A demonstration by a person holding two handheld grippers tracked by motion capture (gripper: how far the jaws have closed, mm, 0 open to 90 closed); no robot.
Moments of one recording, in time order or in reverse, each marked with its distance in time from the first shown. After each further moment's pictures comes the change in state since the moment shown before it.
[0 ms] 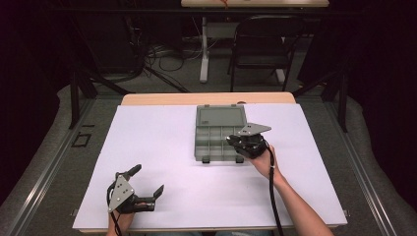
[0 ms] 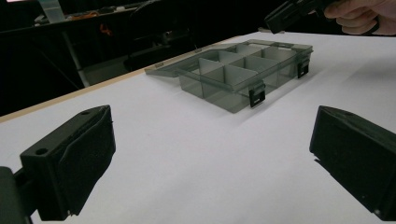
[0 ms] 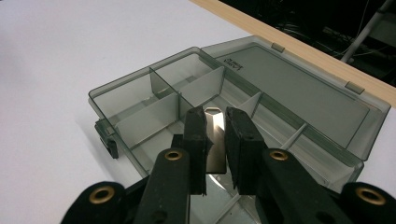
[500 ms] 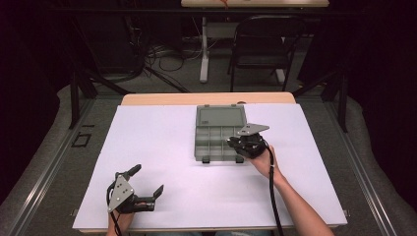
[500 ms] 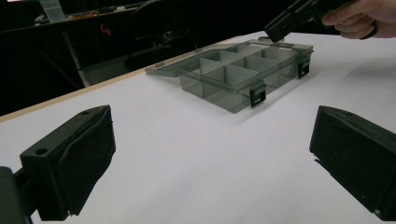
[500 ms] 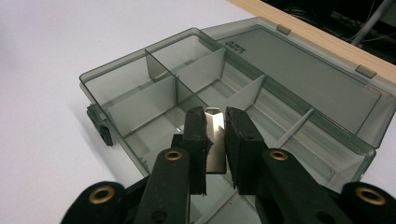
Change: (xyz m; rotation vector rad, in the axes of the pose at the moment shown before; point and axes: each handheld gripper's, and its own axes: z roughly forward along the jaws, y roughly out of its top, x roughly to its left) left arm 0.001 0.000 0.000 -0.001 0.000 0.000; right arm -0.004 -0.005 0.007 0.048 0.013 0.007
